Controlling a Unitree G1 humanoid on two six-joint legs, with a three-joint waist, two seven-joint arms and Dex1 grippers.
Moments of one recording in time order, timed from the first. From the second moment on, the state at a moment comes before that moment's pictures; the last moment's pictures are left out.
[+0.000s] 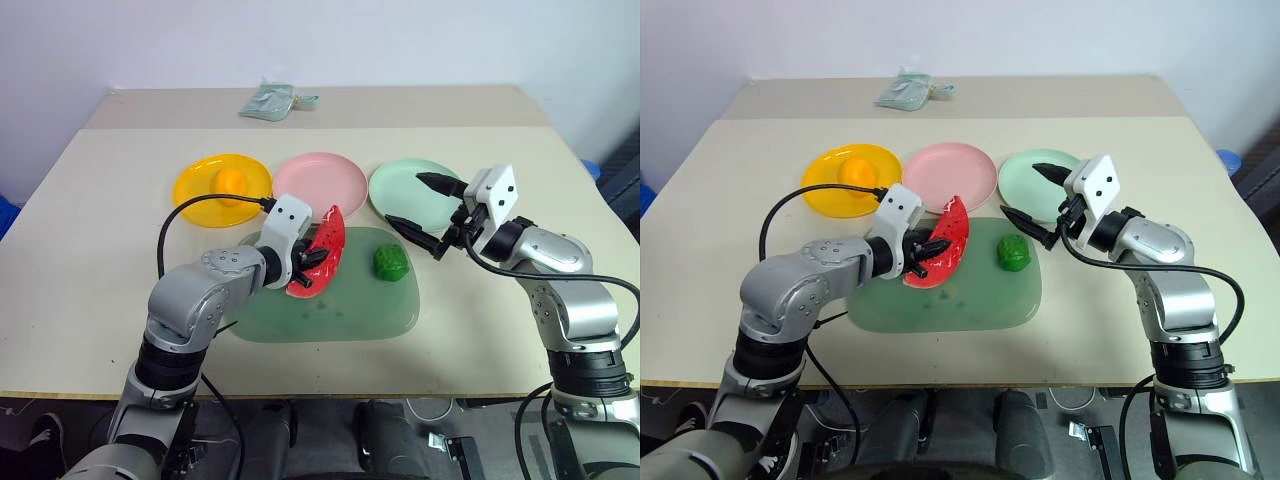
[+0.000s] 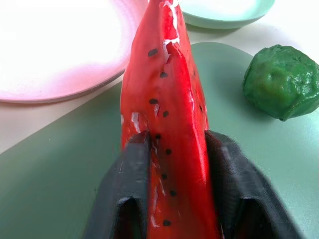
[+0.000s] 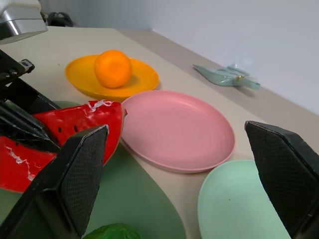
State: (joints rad) left arm -0.56 0.31 -0.13 -0.44 -0.44 1.26 -0.29; right arm -0.41 -0.59 -0.09 -0.17 0.38 0.30 0.80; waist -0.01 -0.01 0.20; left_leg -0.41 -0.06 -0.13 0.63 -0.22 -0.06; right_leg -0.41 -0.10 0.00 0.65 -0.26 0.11
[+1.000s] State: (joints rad) left arm -1.12 0.15 -0.04 0.77 -0.19 0.31 -0.36; right arm -0.46 -0.56 -0.08 -0.17 0.41 0.32 0.78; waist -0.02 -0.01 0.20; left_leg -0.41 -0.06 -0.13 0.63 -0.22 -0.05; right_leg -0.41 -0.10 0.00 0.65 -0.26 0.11
